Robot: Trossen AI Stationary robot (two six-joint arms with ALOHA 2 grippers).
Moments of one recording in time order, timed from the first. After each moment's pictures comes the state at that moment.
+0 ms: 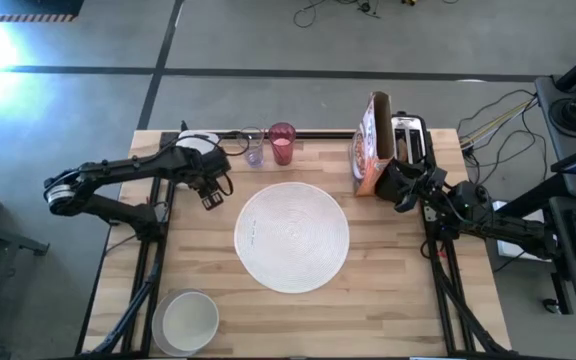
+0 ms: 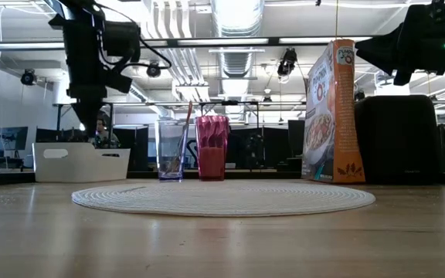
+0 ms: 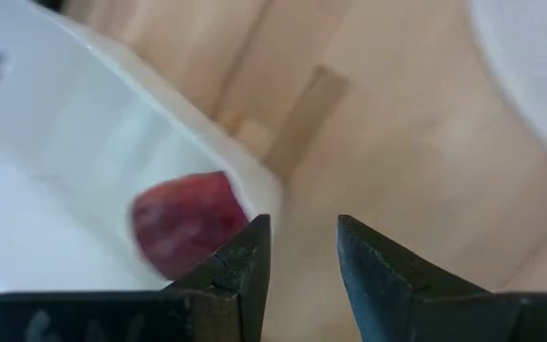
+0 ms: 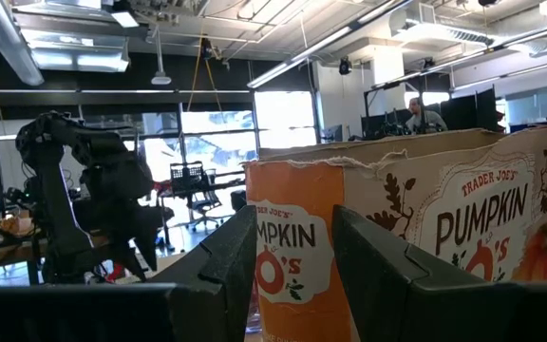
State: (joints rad) left arm 0.44 1.24 0.87 -1.02 -0.28 -0.07; right arm -0.30 0.07 0.01 0.40 0.23 0.01
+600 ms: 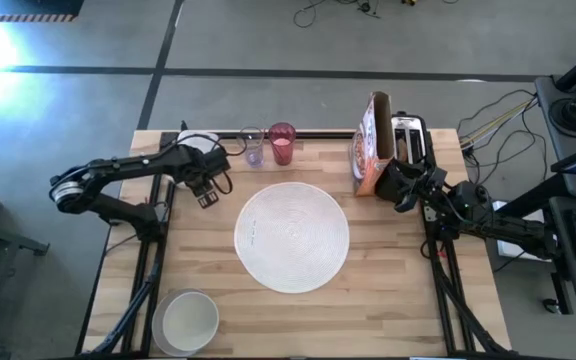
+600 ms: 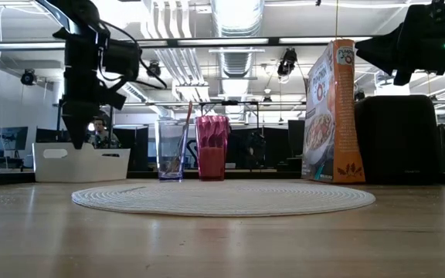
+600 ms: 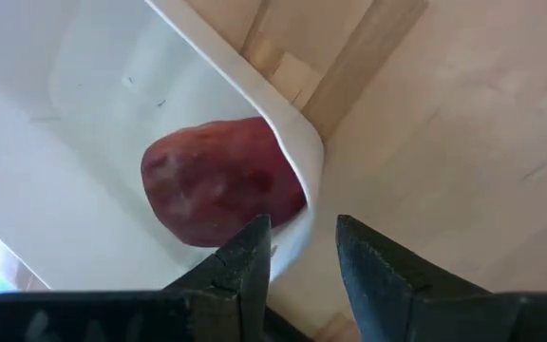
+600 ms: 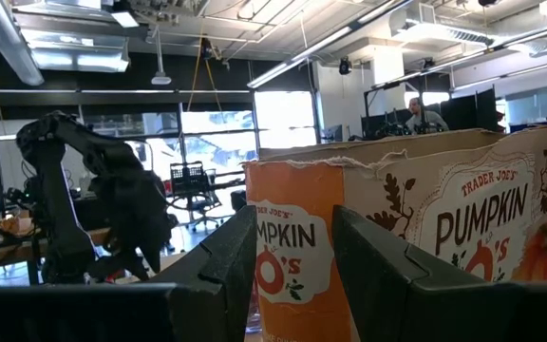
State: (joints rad) left arm 0.51 1.31 0.84 -1.05 -0.32 -0.06; right arm -0.30 0.07 0.01 0.40 0.23 0.01
